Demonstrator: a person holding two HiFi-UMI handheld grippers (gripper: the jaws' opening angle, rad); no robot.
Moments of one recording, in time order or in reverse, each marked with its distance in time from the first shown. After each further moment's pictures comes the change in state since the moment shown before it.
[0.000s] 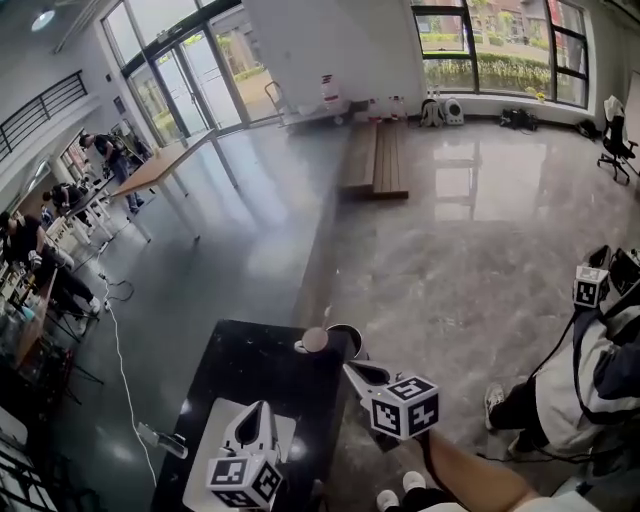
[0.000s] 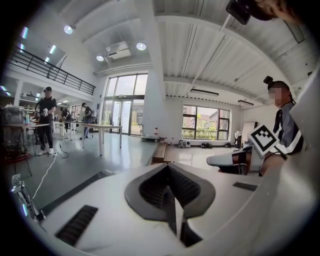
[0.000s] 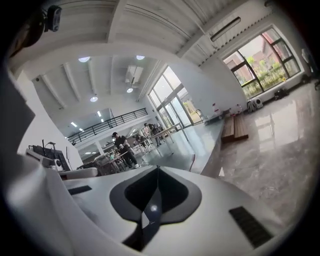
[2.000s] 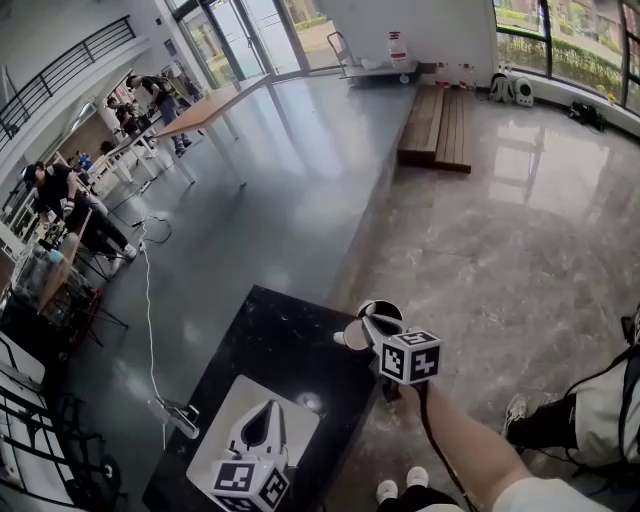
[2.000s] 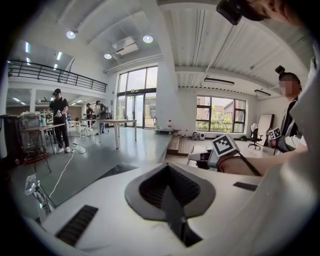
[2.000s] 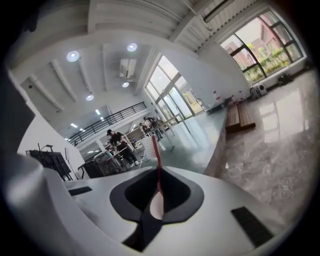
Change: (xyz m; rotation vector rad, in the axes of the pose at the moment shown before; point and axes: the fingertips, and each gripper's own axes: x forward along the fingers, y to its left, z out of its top) left arm 0.025 0.054 -0.010 -0.021 0.075 0.170; right arm 0.184 -0.080 -0.002 0.024 0.087 0.040
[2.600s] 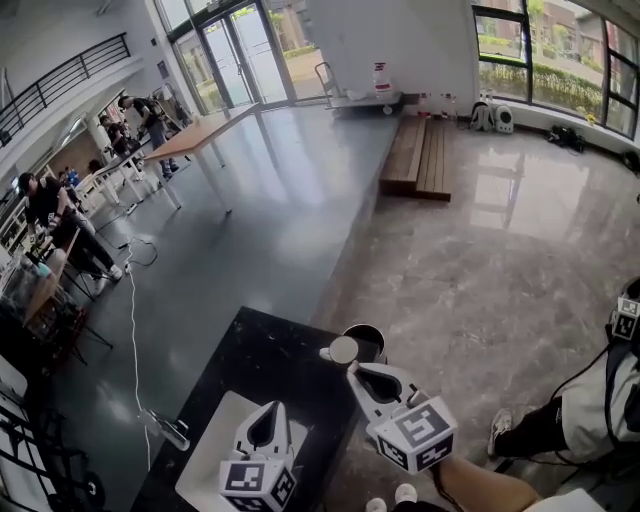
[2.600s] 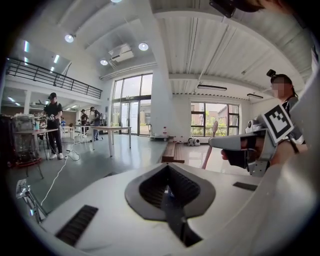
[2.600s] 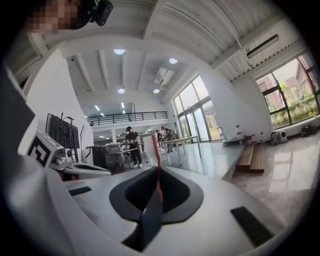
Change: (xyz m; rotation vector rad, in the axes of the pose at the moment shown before) left arm 0.007 -0.030 0.012 0.034 -0.084 -0.060; right arm -0.140 0.124 0.039 -0.389 -0.146 0.076
